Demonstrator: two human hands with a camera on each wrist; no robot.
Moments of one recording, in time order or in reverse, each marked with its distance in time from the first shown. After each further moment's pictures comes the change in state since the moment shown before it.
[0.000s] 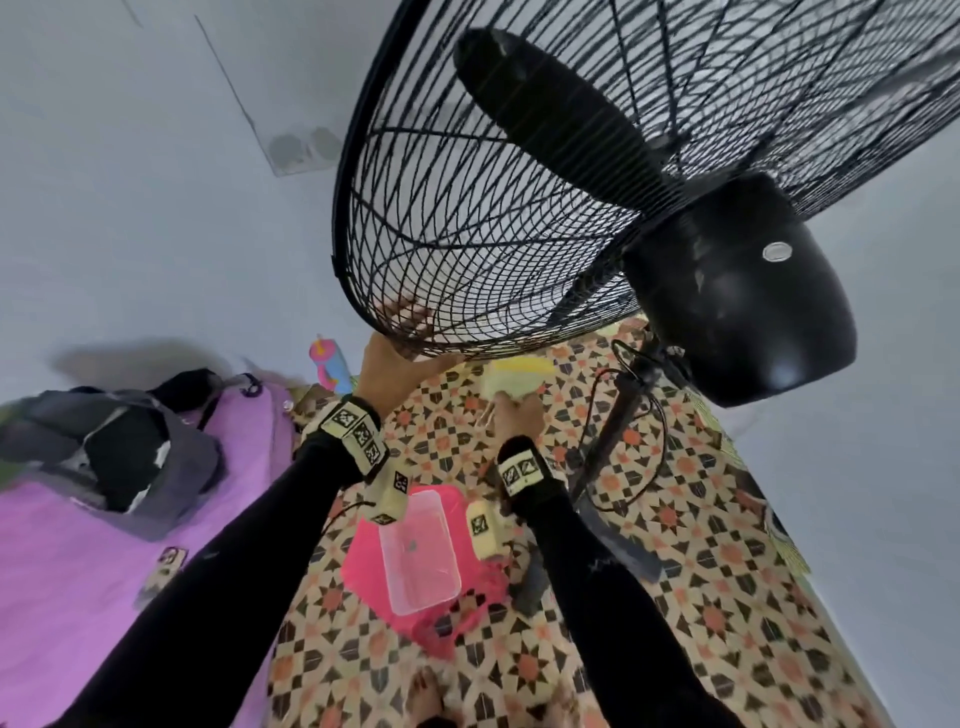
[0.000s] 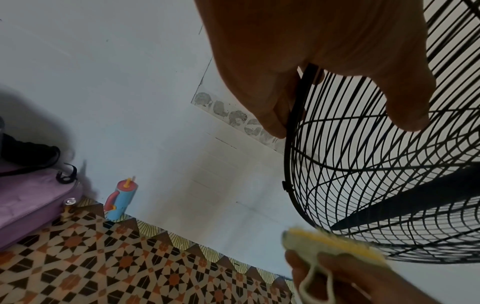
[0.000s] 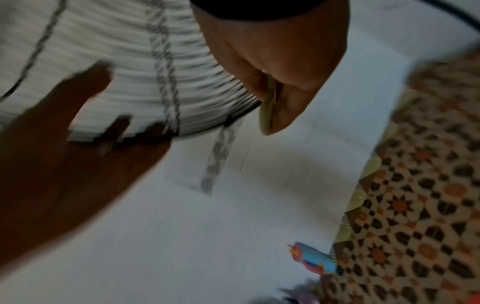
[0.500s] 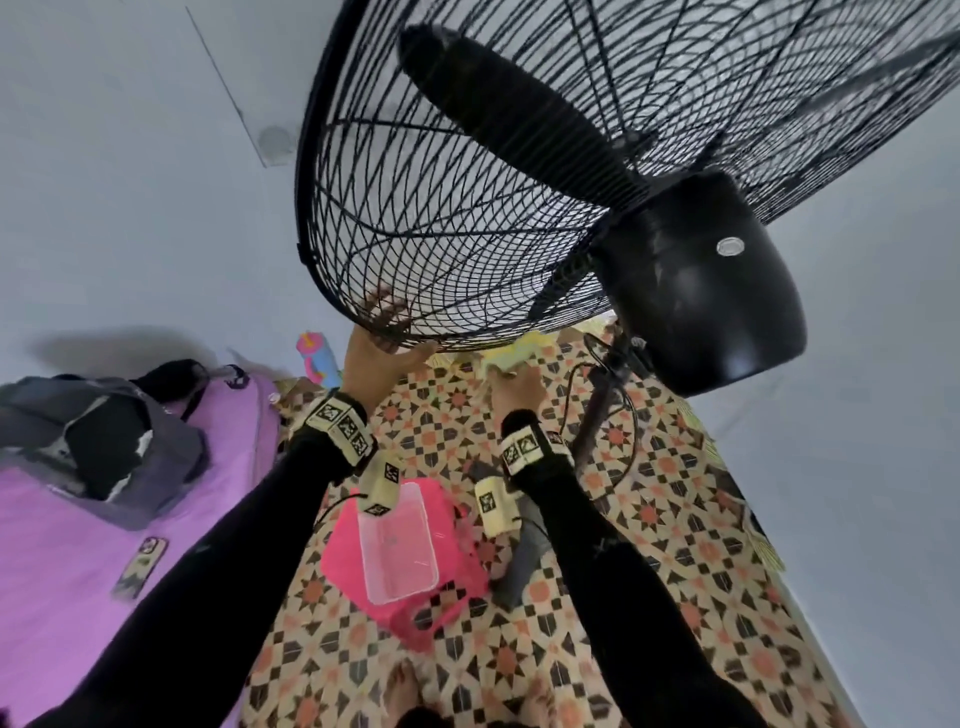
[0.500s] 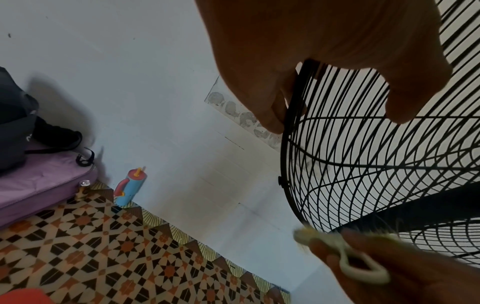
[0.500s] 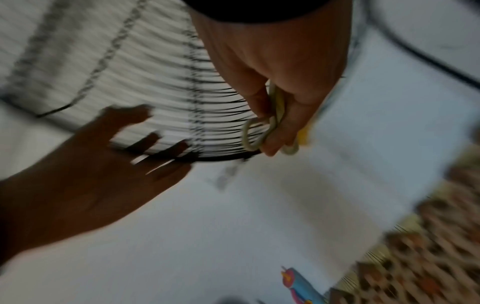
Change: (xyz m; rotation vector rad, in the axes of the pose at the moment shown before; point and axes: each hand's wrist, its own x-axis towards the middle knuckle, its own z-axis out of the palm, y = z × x) left_hand -0.007 -0.004 0.013 -0.025 0.108 -0.109; right_hand 0.005 -0.030 -0.034 -0.205 -0.066 -0.105
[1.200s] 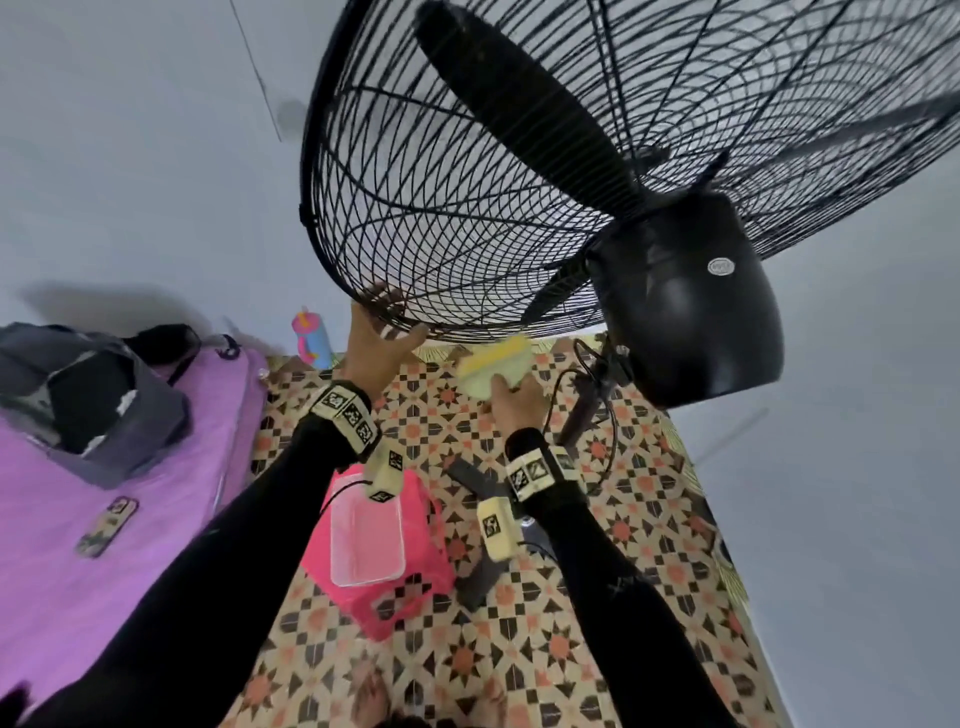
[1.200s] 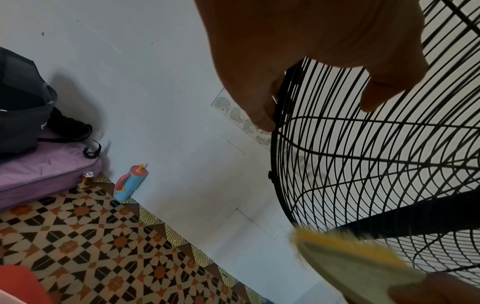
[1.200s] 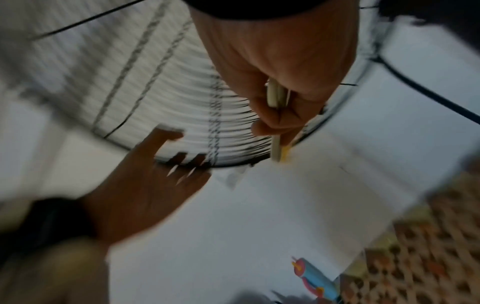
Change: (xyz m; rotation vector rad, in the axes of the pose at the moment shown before) left_hand -0.014 0.004 0.029 -0.064 0.152 0.001; right_hand -0.024 0.006 -0.049 0.007 -0.111 -0.064
